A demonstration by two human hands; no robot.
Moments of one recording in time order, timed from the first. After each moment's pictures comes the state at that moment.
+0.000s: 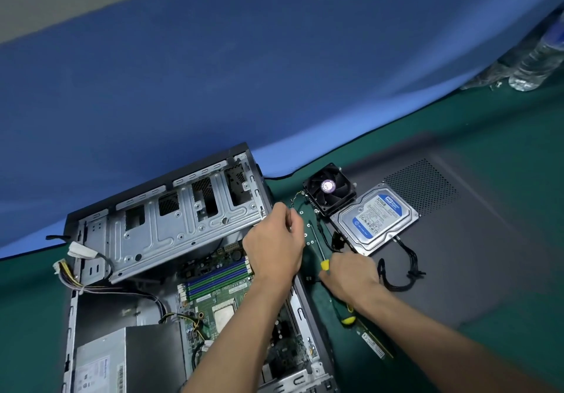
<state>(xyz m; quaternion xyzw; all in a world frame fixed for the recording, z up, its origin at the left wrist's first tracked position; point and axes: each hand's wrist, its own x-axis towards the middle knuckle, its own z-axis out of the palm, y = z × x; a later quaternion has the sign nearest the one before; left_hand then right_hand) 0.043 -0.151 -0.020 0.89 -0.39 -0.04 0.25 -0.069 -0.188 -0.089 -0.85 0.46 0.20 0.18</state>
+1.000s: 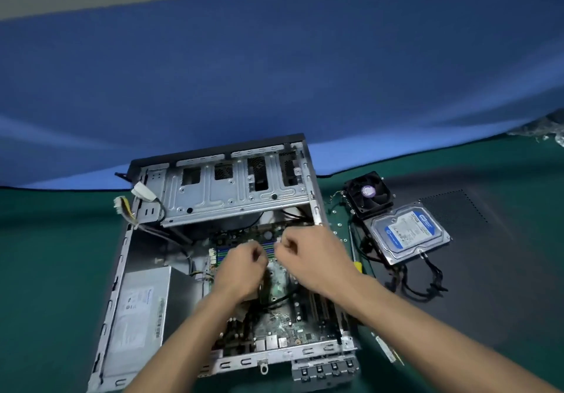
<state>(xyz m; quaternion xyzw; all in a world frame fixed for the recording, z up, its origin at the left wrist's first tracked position) 0.117 -0.027 -0.038 0.89 -0.32 -0.28 0.19 0.000 -0.125 0.018 -0.89 0.29 -0.05 0.36</state>
